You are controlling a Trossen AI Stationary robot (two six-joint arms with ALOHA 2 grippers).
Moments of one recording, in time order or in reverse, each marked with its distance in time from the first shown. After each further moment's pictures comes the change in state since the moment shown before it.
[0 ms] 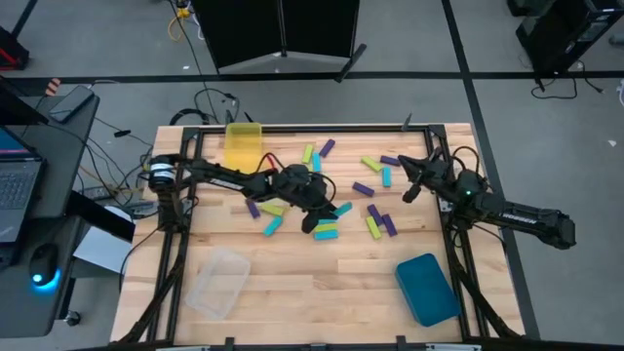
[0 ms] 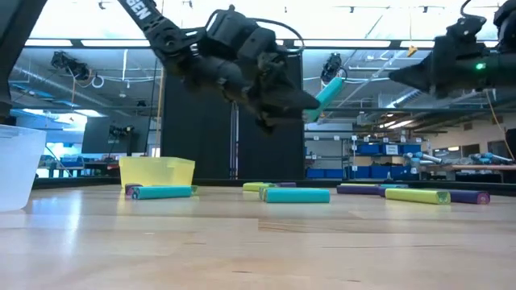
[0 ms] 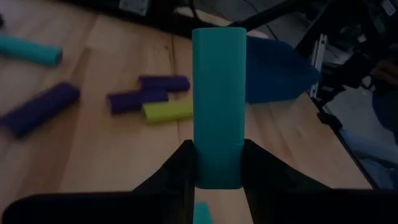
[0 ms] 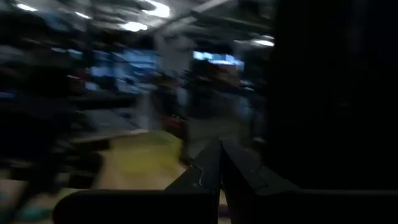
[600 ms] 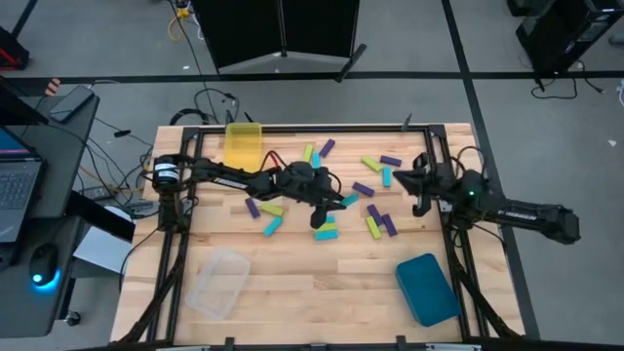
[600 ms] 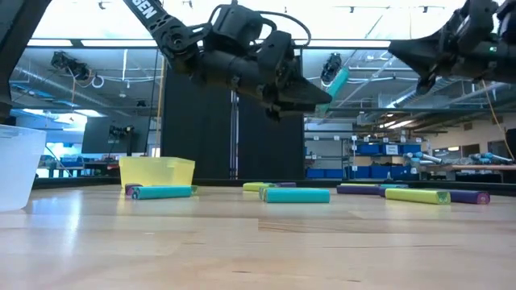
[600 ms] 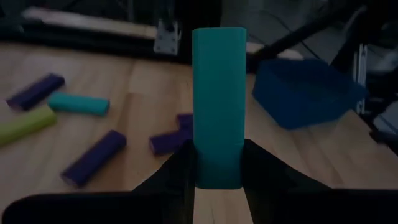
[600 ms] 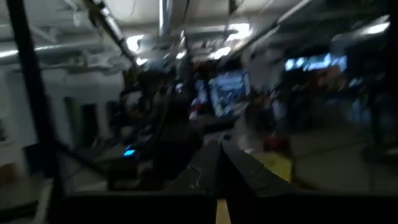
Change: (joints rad) left arm 0.001 0.020 0.047 0.056 -0.140 0.101; right arm 0.055 0.109 0.000 0.182 -0.305 0.266
